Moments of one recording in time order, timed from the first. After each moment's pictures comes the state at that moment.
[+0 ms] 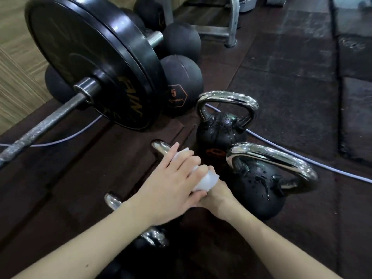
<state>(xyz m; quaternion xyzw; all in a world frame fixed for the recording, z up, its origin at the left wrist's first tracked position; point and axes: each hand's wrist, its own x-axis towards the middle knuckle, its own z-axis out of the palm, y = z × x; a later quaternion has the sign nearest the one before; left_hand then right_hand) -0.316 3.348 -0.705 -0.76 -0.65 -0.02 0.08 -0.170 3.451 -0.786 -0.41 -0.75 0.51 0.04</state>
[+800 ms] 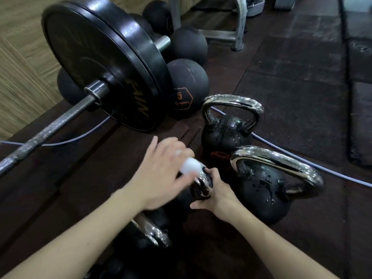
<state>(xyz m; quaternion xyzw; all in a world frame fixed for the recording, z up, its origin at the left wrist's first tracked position) -0.341 3.350 -0.688 -0.67 -0.74 -0.06 -0.02 -0.173 3.455 -0.792 -0.43 -0.73 0.54 0.03</state>
